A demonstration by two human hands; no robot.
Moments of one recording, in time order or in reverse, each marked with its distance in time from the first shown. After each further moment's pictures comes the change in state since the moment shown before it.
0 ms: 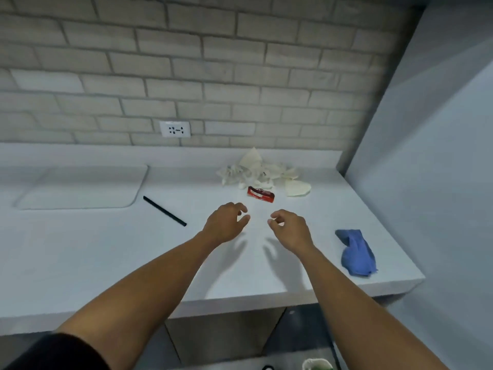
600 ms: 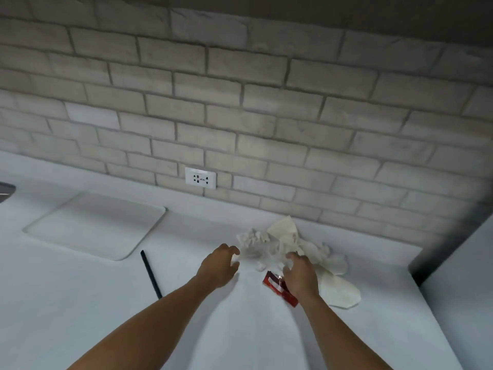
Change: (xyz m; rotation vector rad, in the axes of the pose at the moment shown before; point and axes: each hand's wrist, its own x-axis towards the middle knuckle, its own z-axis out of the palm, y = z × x) left_hand 0.188 -0.085 0.013 0.093 0.068 -0.374; right_hand 0.279 0.014 0.056 -0.202 -0.152 -0.101
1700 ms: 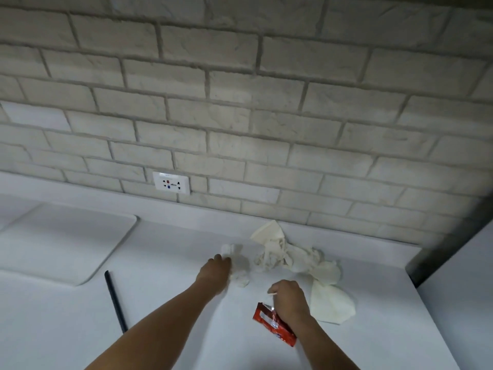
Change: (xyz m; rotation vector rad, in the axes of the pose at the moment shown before) left_hand 0.088 0.016 0.057 0.339 -0.216 -0.027; right_hand 0.030 0.042 0.022 -0.099 -0.193 -0.049
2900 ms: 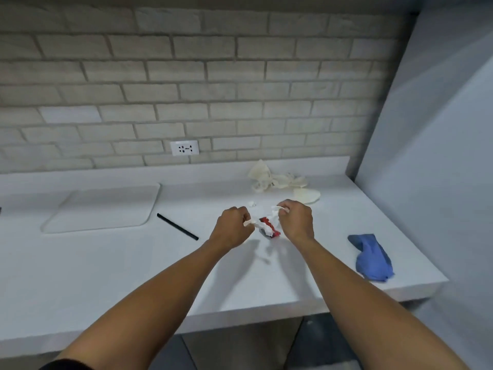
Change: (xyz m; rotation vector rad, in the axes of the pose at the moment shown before) left_hand -0.323 -0.030 -0.049 -0.428 0.321 0.368; right_hand -0.289 -0.122 -0.015 0.353 0.599 0.128
